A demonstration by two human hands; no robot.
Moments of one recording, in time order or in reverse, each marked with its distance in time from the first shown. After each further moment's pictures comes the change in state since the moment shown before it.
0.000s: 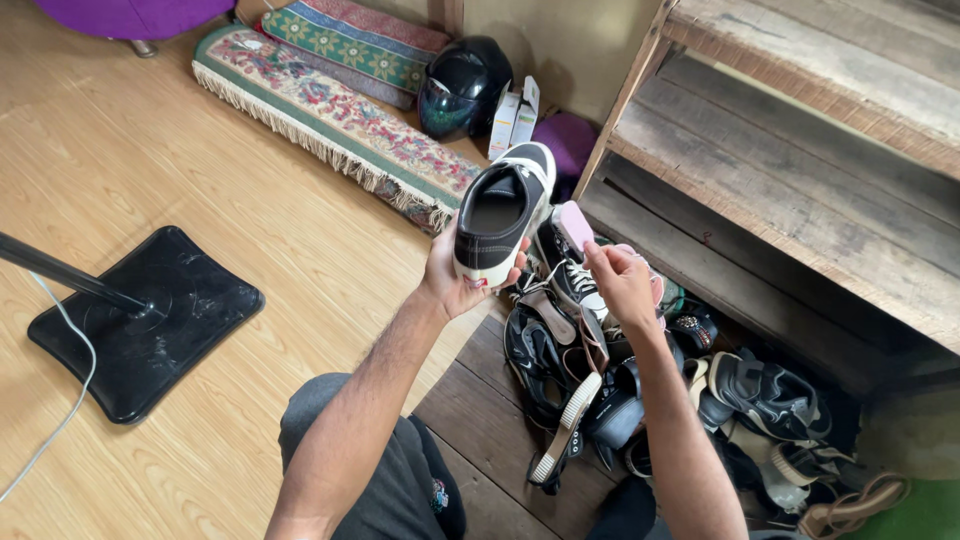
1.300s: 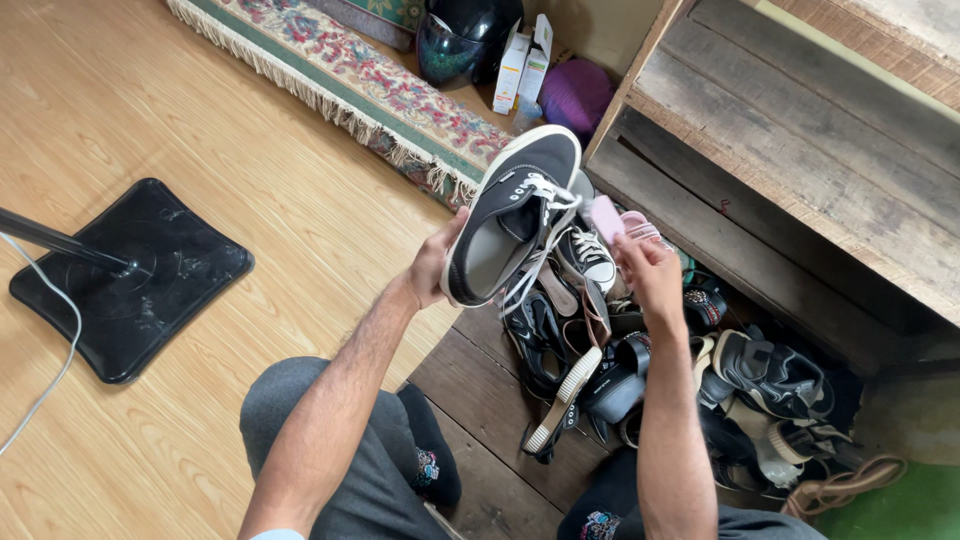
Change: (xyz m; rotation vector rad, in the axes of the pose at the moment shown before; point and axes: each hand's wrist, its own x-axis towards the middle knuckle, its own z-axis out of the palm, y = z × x) left_hand -0.021 0.001 -0.041 0.492 0.261 -0.106; right_hand -0.008 0.037 -0.025 0.053 0.150 0.265
